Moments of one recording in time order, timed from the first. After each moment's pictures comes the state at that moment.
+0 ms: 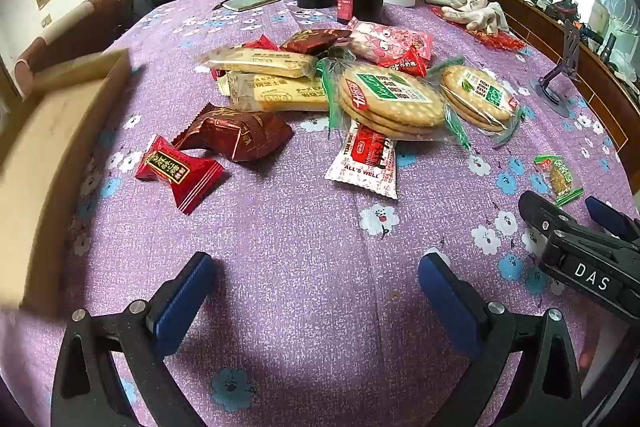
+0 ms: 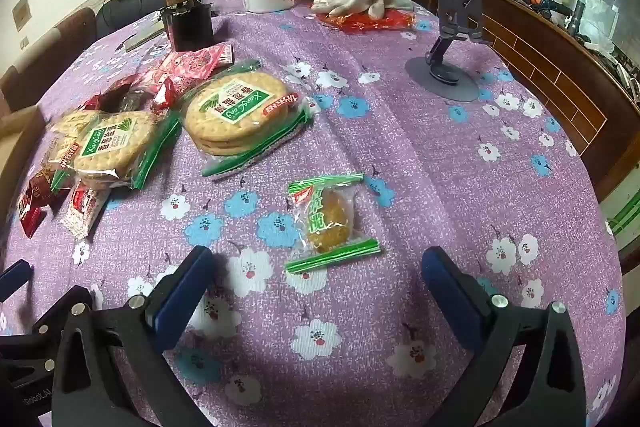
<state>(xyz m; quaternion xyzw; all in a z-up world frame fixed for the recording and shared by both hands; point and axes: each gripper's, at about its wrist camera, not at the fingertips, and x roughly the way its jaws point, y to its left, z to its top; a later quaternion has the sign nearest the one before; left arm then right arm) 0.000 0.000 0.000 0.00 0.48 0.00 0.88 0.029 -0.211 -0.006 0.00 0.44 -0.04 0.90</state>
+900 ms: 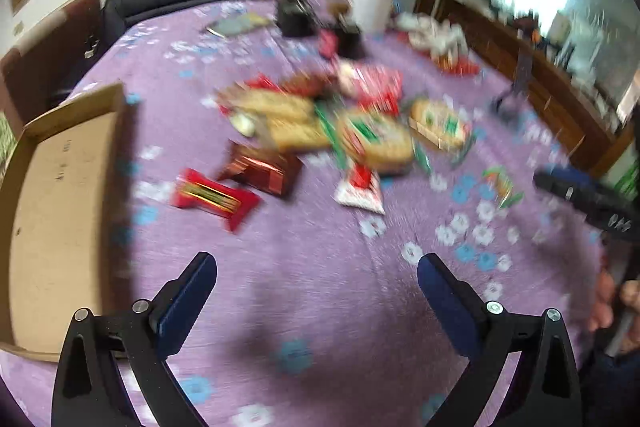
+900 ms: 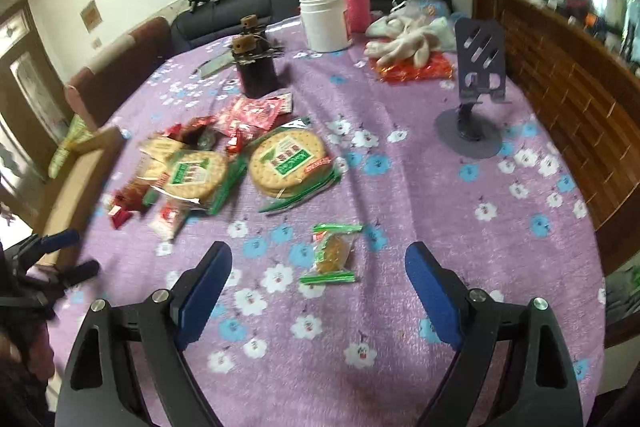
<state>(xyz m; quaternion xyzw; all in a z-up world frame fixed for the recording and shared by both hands) -0.016 0.055 0.061 -0.04 0.46 -0.08 0.89 0.019 -0.261 0.053 0.04 0.42 0.12 0.90</state>
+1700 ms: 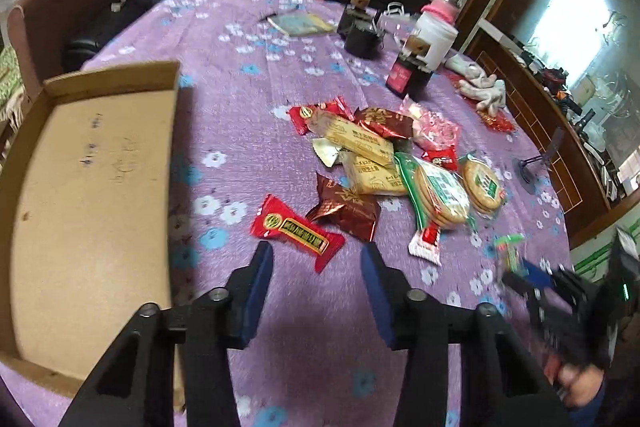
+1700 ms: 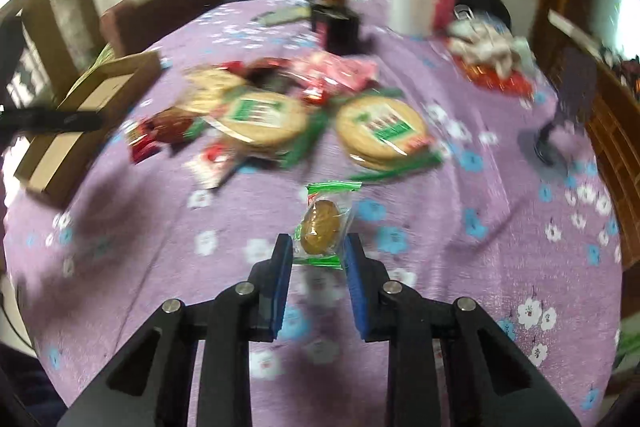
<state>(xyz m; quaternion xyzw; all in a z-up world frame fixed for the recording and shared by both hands) 0.031 0.118 0.056 -0.12 0.48 -0.06 0.87 -0.003 -0.183 0.025 -0.07 0.42 0.19 0.88</state>
